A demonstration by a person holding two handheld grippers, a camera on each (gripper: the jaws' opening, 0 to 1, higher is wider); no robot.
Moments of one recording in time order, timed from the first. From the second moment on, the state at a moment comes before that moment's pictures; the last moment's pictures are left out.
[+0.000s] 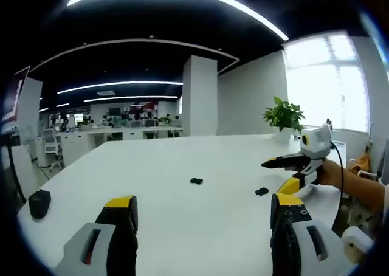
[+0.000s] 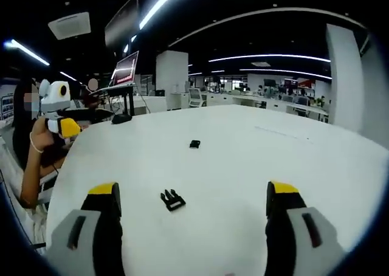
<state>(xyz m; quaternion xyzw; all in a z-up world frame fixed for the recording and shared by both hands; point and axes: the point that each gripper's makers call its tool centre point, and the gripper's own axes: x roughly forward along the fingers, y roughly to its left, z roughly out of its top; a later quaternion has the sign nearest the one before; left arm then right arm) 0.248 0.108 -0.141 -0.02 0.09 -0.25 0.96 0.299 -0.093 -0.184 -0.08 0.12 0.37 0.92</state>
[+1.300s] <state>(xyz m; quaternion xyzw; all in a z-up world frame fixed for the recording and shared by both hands) 0.348 0.068 -0.160 -0.06 0.11 -0.20 0.97 0.290 -0.119 -0.174 -0.07 0.11 0.30 0.94</state>
